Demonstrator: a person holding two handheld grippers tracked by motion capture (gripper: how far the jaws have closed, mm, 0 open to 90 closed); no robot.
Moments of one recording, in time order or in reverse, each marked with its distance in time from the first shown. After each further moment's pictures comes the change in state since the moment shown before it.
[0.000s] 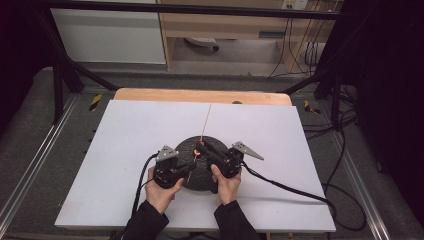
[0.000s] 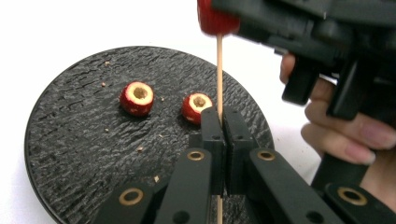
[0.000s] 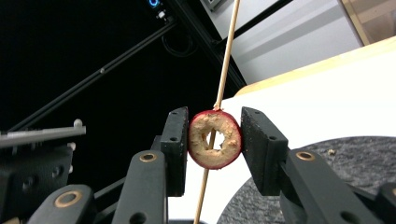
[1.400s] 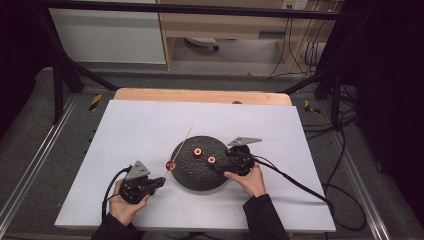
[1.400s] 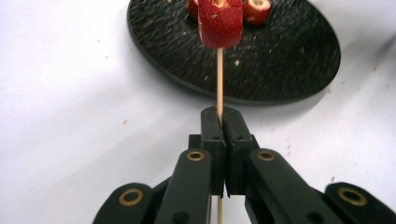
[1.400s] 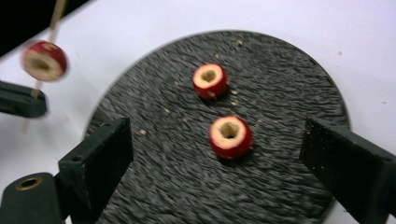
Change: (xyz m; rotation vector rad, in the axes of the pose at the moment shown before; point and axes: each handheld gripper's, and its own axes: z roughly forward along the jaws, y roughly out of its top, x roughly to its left) left arm 0.055 -0.051 -0.060 0.147 0.062 0.194; right arm -0.027 0.031 -0.014 0.615 -0.210 -0.347
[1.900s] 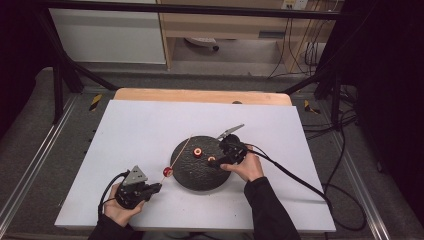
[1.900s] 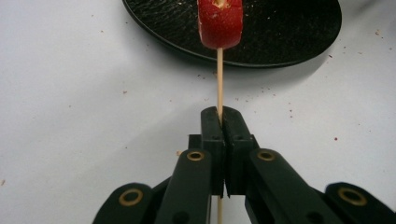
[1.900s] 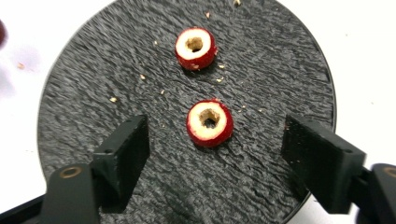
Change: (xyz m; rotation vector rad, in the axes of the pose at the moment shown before) left arm 0.002 -0.012 -0.004 0.045 -0.016 0.036; right arm -0.001 0.035 0.019 0.302 -0.064 -0.134
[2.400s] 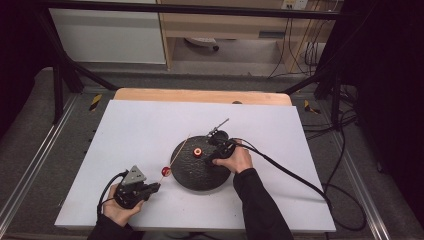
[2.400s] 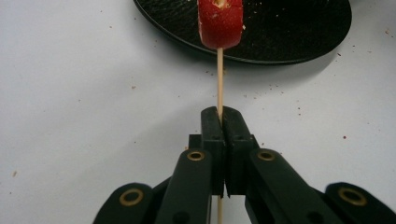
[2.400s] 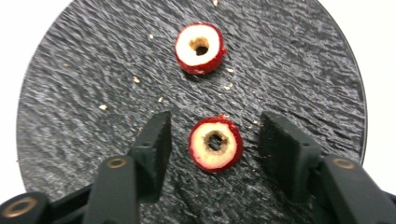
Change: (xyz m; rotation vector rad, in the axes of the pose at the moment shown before) left arm 0.003 -0.002 0.000 0.006 0.013 -0.009; right arm 0.004 0.026 0.024 0.149 -0.003 -0.009
